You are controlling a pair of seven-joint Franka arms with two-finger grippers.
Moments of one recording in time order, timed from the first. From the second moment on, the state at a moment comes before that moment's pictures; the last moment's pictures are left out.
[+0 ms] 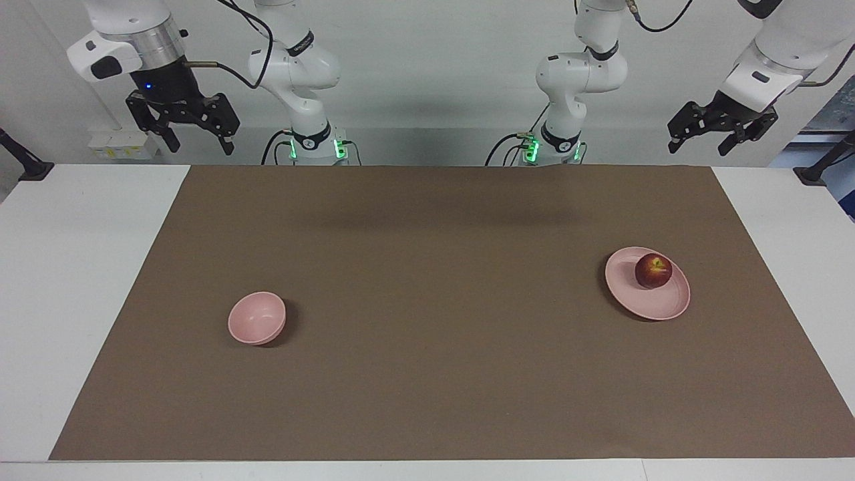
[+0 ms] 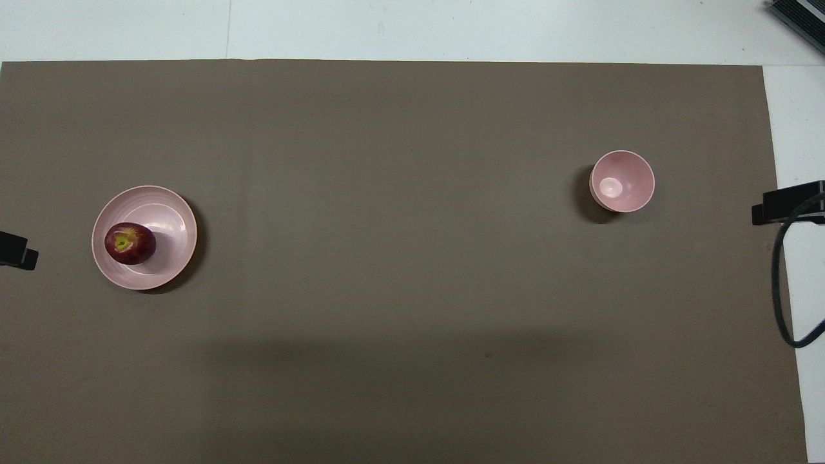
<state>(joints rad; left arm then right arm) -0.02 -0.05 0.04 -1.51 0.01 1.35 0.14 -0.03 -0.04 0.00 -1.47 0.00 1.46 0.05</state>
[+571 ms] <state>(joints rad) -0.01 -0.04 0.05 -1.67 0.01 1.55 0.14 -0.03 -0.05 0.00 -1.49 0.00 1.46 0.05</state>
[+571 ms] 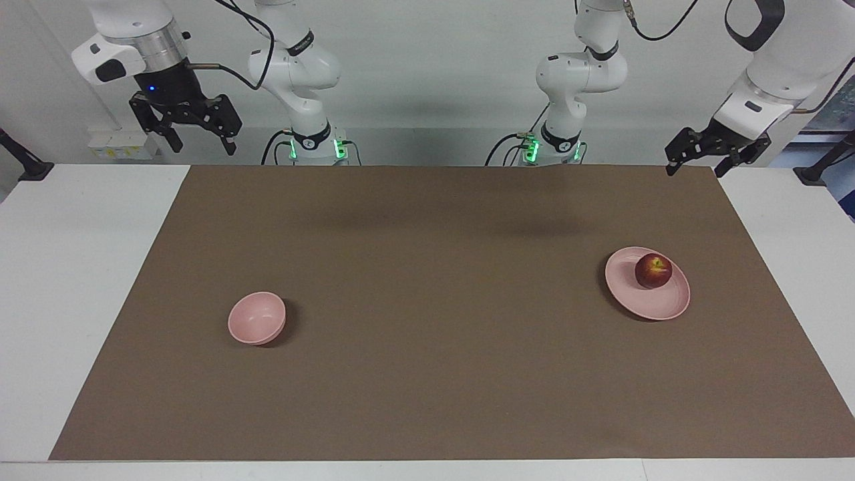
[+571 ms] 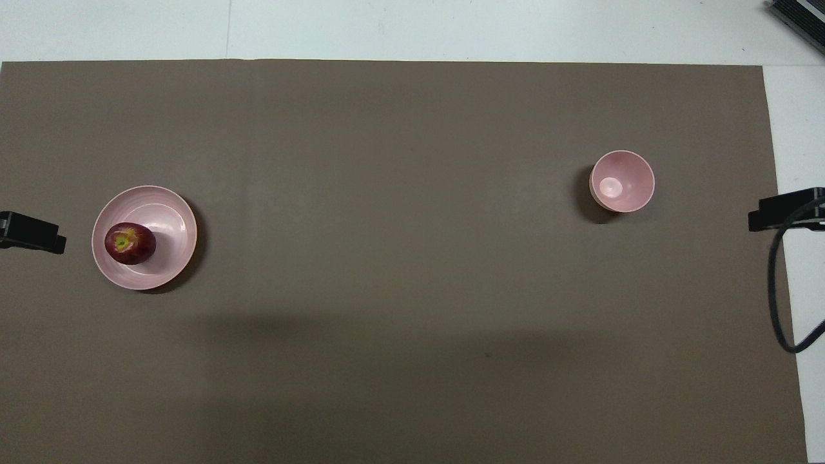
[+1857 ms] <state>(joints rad) 0.03 0.19 0.04 -2.02 0.01 2.19 0.14 -0.02 -0.08 0.01 -1.55 0.00 1.51 0.05</state>
